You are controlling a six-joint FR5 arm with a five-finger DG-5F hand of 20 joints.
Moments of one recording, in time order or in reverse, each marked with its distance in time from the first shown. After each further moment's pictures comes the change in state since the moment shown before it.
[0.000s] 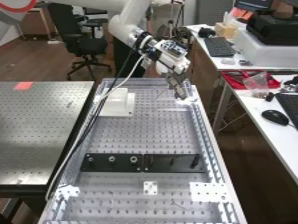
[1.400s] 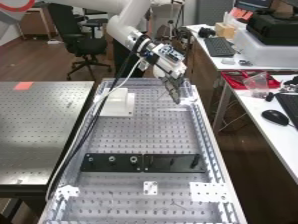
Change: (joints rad) arm -0.004 0.006 -0.028 -0.048 -0.059 0.058
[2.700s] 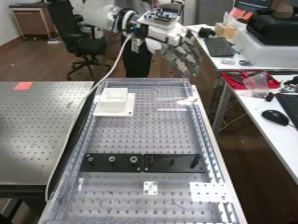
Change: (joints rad) arm -0.085 0.363 -0.356 0.488 -0.043 -0.266
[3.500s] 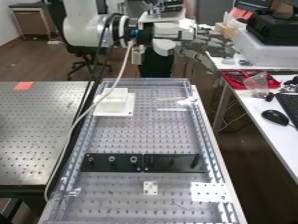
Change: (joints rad) arm -0.253 0.108 -0.190 0.345 -0.491 -0.318
